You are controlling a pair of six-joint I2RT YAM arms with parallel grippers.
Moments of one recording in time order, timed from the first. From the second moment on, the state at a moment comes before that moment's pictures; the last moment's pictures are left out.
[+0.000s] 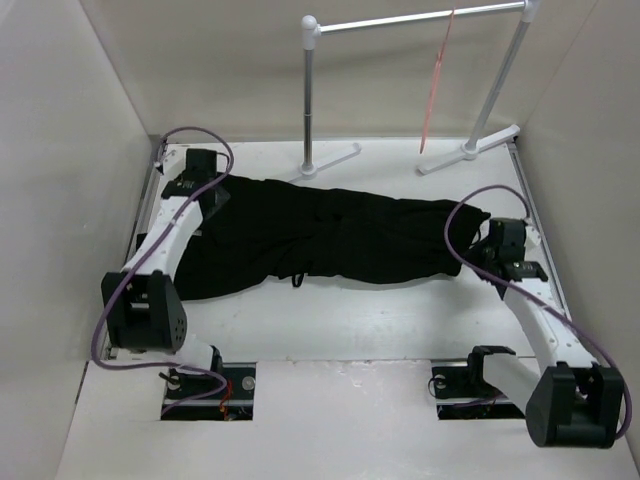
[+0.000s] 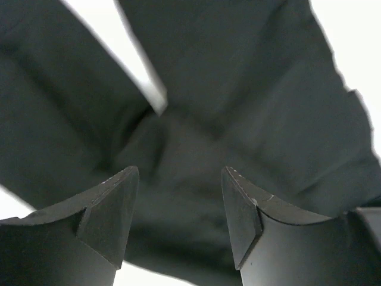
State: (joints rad) left arm -0.09 1.46 1.20 -0.69 -0.44 -0.79; right arm -0.05 1.03 0.67 -0.42 0.19 0.83
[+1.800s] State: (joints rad) left arm -0.39 1.51 1.20 -0.47 -0.33 -0.83; right arm -0.26 1.07 0.72 -0.58 0.18 0.74
